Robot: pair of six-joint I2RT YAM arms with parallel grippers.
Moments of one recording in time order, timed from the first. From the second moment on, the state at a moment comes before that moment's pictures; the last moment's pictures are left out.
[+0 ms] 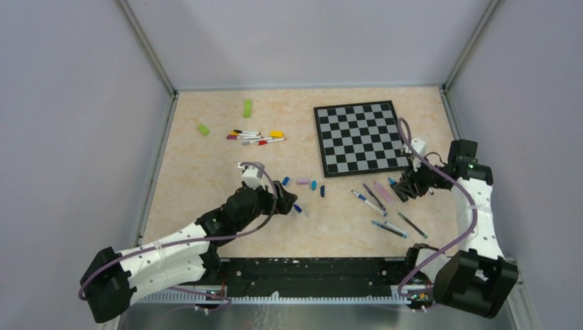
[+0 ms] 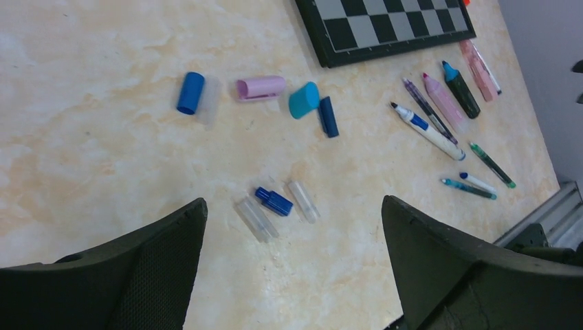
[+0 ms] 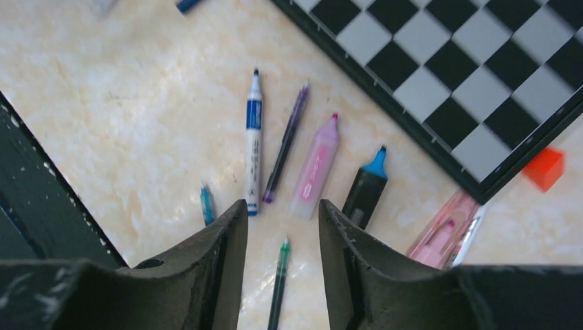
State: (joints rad) left arm -0.92 0.85 0.37 0.09 -0.26 -0.71; right arm -0.29 1.09 0.88 -1.03 -0.78 -1.03
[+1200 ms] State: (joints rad) left arm -0.34 1.87 1.44 -0.34 0.20 0.15; right arm -0.29 0.87 0.64 -0.30 -1.17 -0.24
